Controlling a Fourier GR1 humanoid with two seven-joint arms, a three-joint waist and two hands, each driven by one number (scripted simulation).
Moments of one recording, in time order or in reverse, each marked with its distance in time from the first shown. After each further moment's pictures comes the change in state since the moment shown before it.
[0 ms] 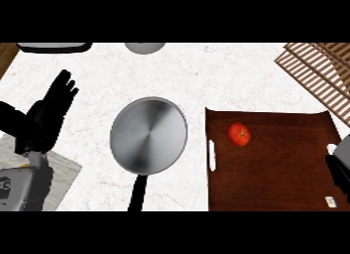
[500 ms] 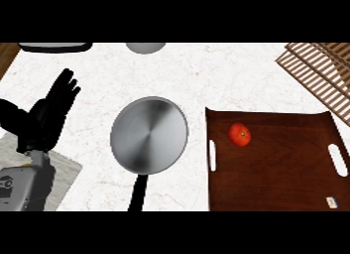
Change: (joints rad) left arm -0.009 -0.008 -0.007 -0.007 -0.012 0.002 0.012; right arm -0.184 -0.216 -0.299 0.371 -0.126 0.072 -0.075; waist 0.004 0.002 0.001
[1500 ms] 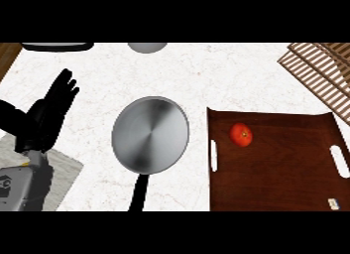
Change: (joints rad) left arm -0.001 0.002 0.018 0.013 0.006 -0.031 -0.010; right arm -0.147 -0.230 -0.111 0.886 0.094 -0.119 -0.593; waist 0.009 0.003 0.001
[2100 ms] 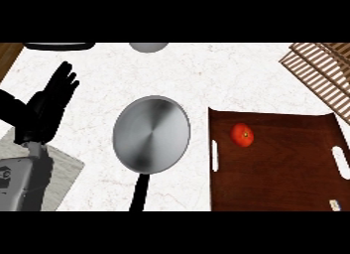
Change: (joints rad) left arm -0.056 0.008 0.016 0.032 0.003 -0.004 0.014; right arm -0.125 -0.085 0.031 0.416 0.074 -0.117 -0.183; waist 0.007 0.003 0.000
